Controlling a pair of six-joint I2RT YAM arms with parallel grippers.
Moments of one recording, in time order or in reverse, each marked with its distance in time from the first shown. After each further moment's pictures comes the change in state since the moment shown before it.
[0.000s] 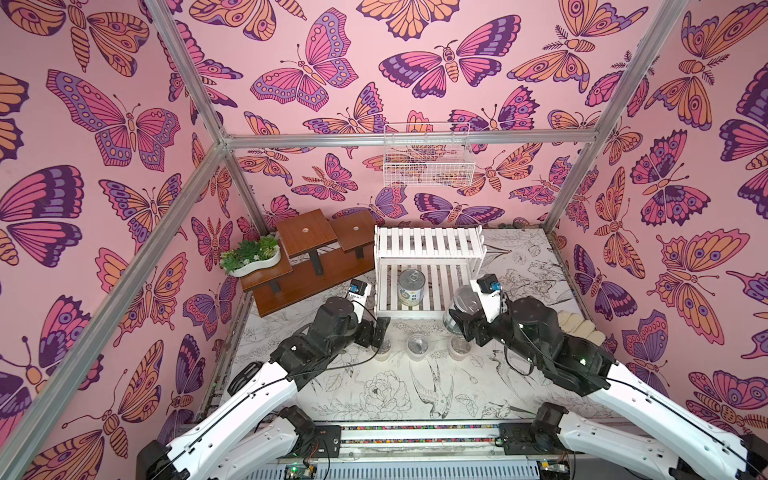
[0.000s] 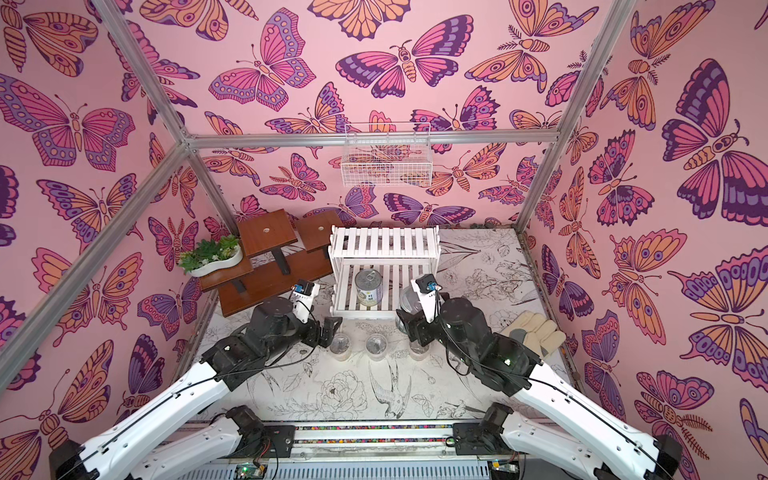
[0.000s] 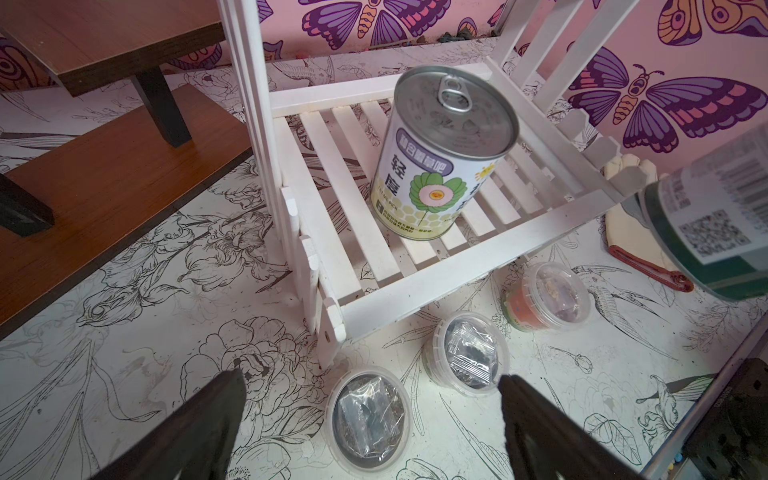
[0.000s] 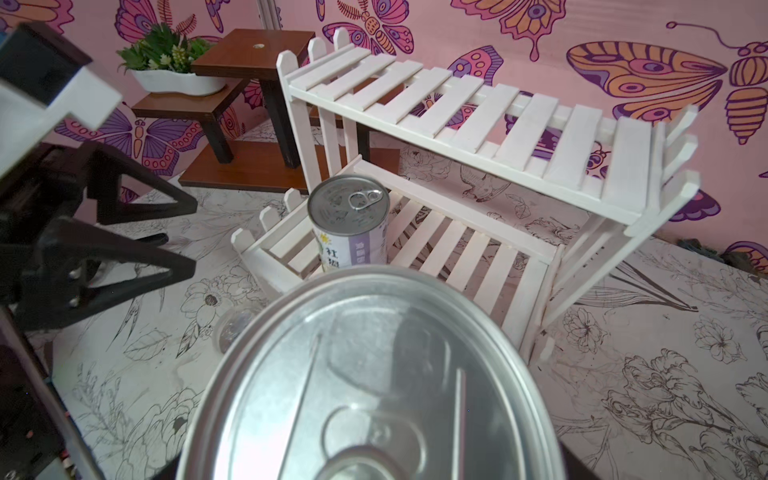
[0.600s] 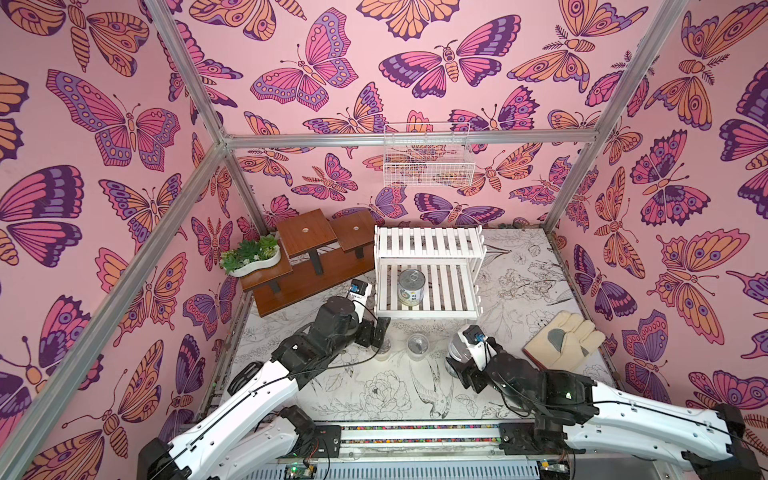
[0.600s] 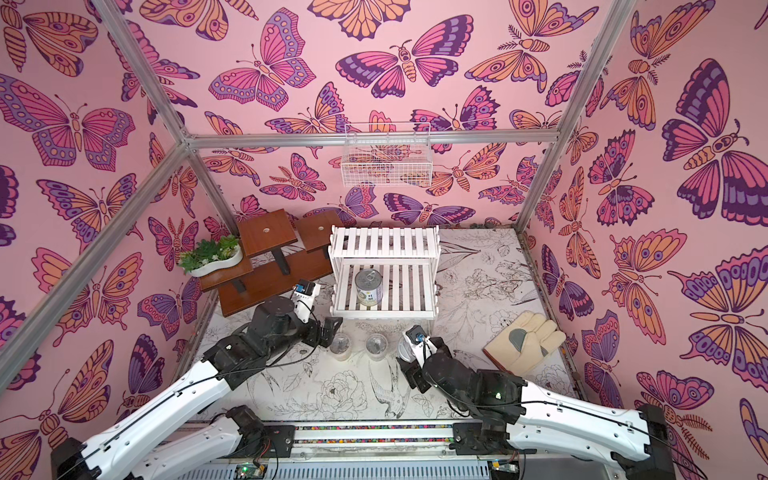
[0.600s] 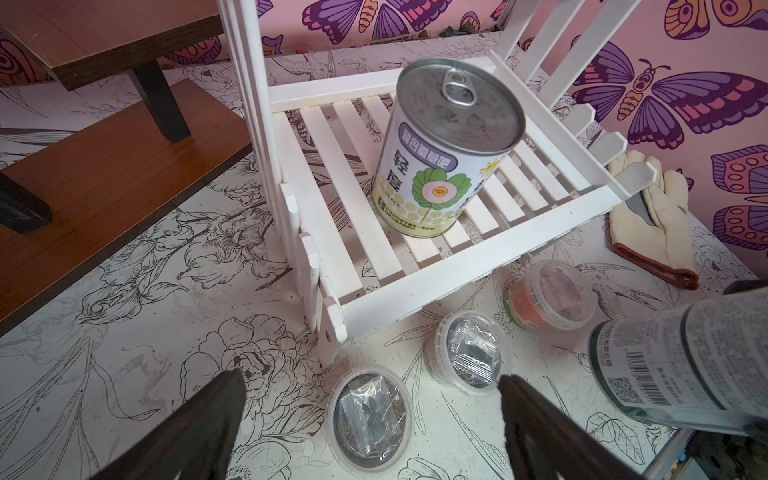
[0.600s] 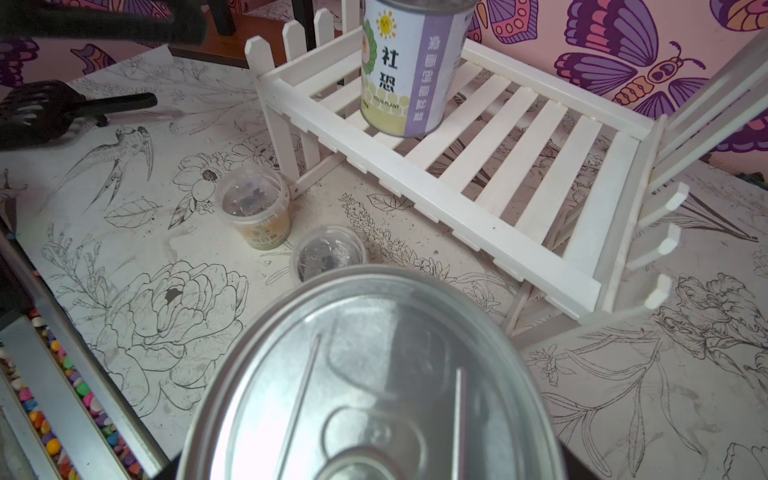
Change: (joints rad) left arm 0.001 0.009 0.000 0.000 0.000 0.000; right arm 0.350 -0.101 -0.327 0.001 0.285 0.169
